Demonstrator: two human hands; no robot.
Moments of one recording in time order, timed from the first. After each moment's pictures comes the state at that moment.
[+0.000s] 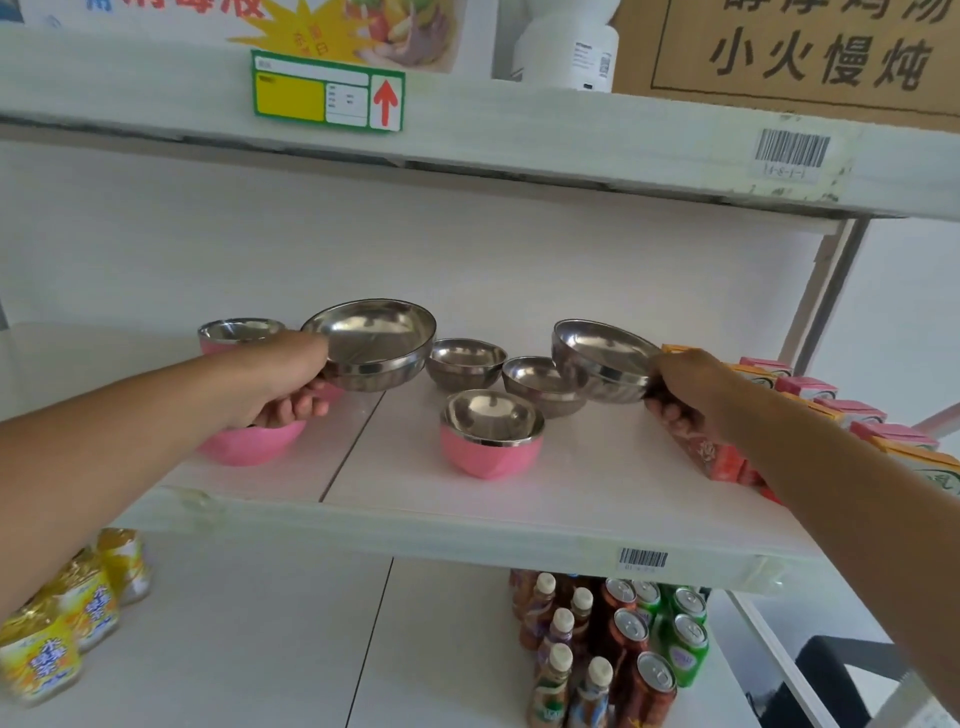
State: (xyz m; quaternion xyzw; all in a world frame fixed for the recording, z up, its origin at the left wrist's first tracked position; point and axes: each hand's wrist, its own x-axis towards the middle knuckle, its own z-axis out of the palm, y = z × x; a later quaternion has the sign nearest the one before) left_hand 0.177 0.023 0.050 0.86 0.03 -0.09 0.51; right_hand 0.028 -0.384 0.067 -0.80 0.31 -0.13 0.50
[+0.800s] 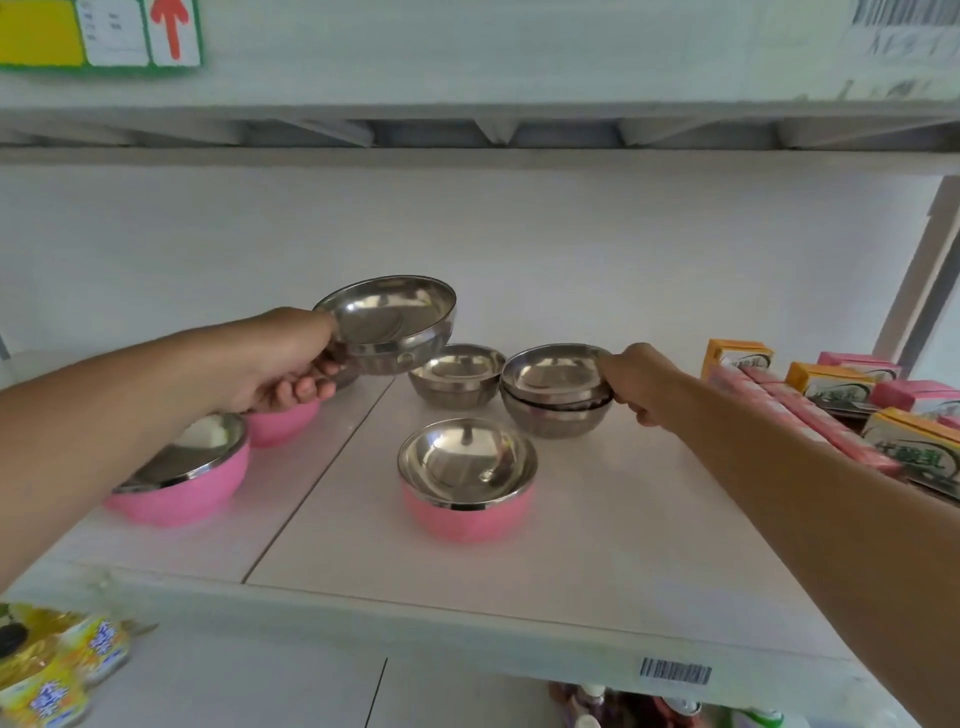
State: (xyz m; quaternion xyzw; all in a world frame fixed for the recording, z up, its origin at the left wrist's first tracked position) left_hand 0.221 -0.049 0.083 0.88 0.01 -0.09 0.47; right_hand 0.178 -0.427 0.029 -0.86 0.28 -0.11 0.41
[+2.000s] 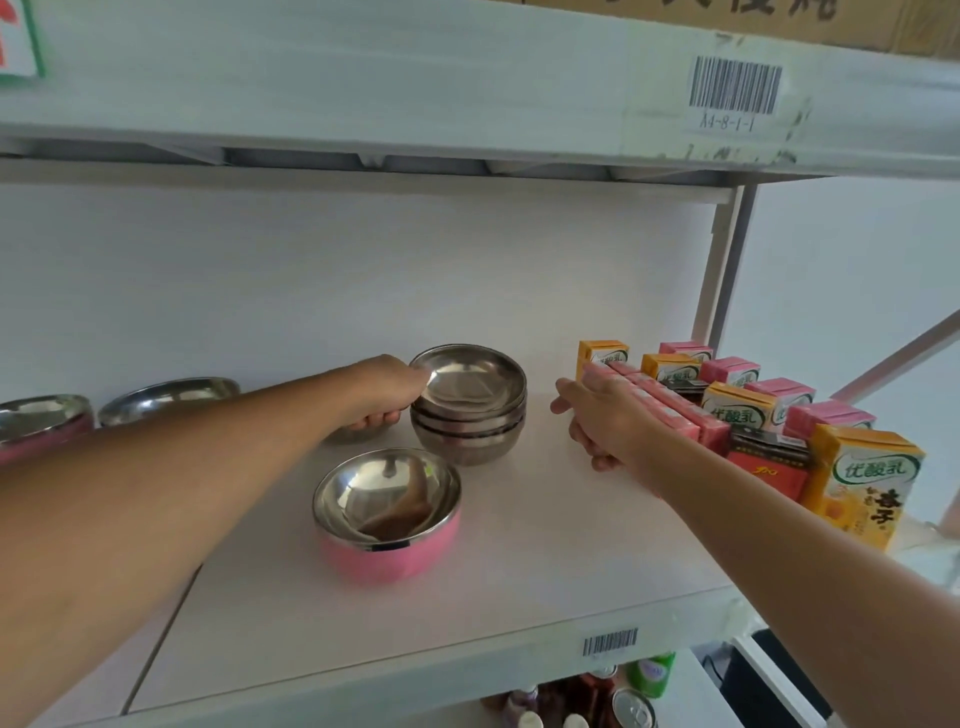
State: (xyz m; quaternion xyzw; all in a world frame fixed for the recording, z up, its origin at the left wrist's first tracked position) left_hand 0.252 -0.220 0.053 0.94 -0.20 -0.11 0.26; right_hand 0.069 -0.417 0.021 -0.78 0.30 -0.19 0.51
